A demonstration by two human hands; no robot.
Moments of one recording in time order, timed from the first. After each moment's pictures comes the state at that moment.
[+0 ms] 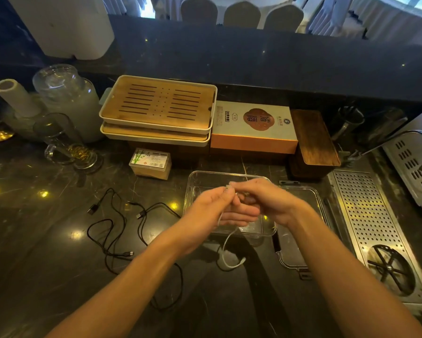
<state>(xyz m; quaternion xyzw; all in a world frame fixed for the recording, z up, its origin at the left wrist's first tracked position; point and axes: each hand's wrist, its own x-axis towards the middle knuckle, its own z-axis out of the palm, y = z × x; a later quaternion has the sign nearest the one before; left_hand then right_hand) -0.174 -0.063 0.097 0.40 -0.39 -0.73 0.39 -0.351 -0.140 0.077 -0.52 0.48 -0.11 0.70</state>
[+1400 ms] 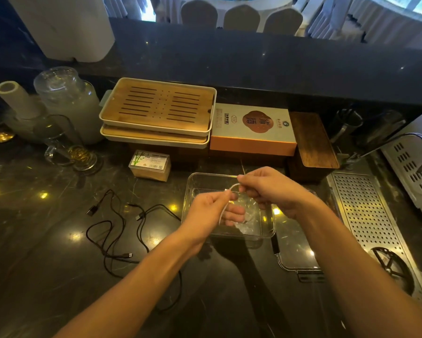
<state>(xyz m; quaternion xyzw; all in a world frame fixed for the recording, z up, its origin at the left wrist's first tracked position) -0.183 -0.068 0.084 0.53 -0.35 -0.67 0.38 -0.350 -0.144 0.117 -0.58 0.55 -0.10 0.60</state>
